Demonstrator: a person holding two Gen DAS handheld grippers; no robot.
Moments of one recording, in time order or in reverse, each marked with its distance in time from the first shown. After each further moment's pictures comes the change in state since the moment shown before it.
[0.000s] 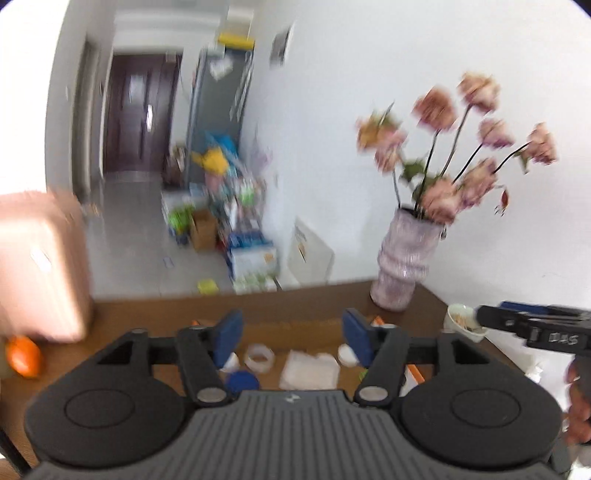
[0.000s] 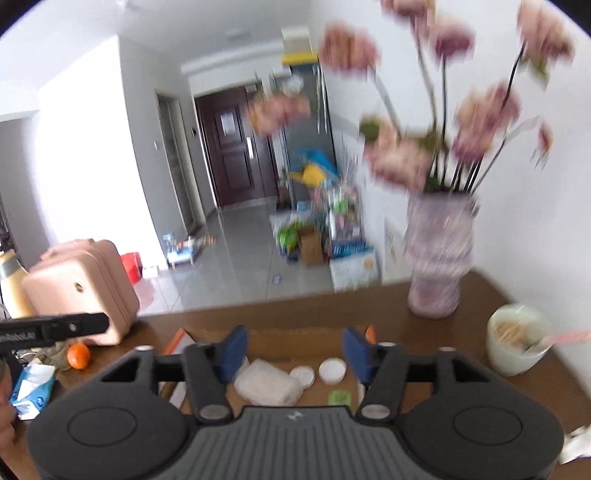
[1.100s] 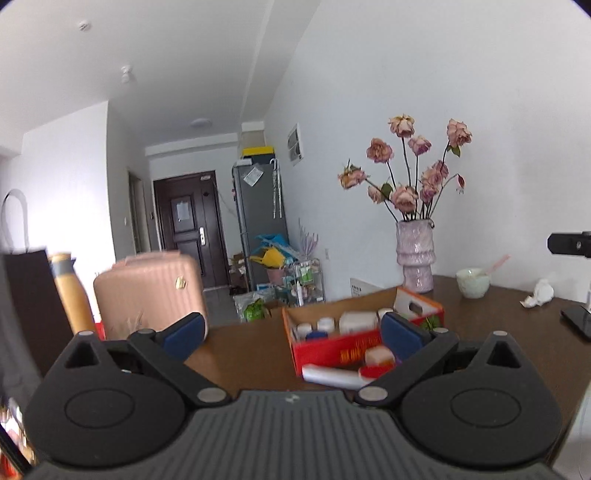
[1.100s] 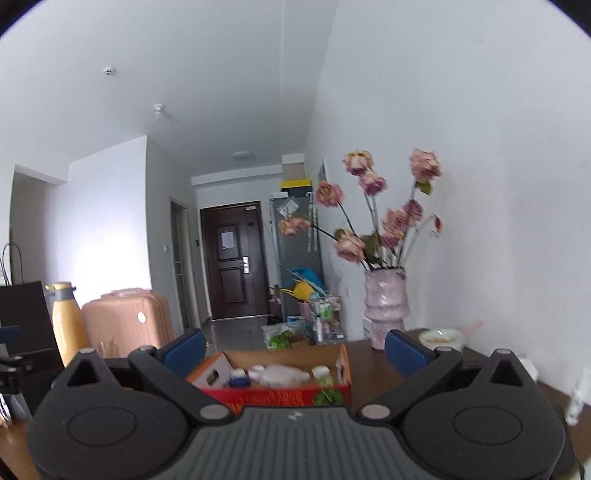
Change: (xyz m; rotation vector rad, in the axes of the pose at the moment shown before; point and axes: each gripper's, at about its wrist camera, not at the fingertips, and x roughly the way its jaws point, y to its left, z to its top) left arm -0.264 -0.054 -0.240 0.225 -0.308 0.222; right arm -0.271 0.040 -0.222 -0.026 -0.422 -0.057
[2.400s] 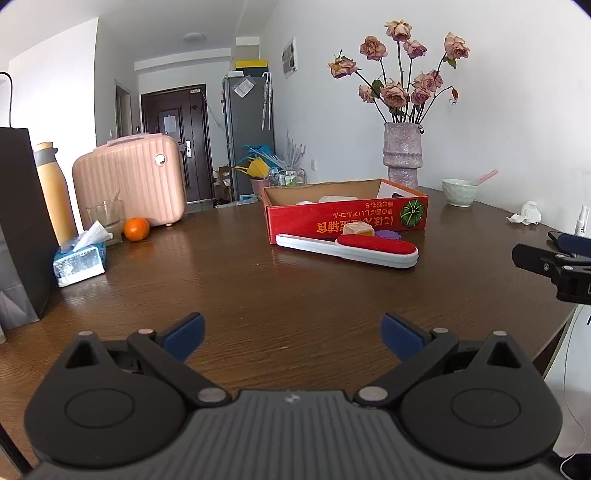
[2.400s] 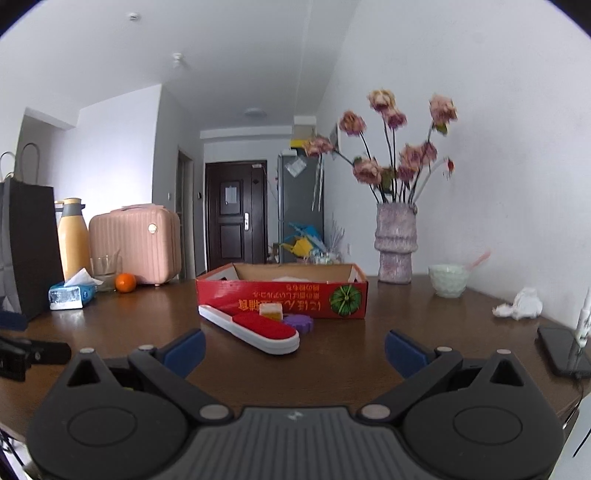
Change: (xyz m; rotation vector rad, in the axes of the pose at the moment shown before) left arm 0.012 -0.008 -0.097 -0.055 0.270 -0.060; right arm -0.012 0.044 -0.125 -0.077 0.128 -0.008
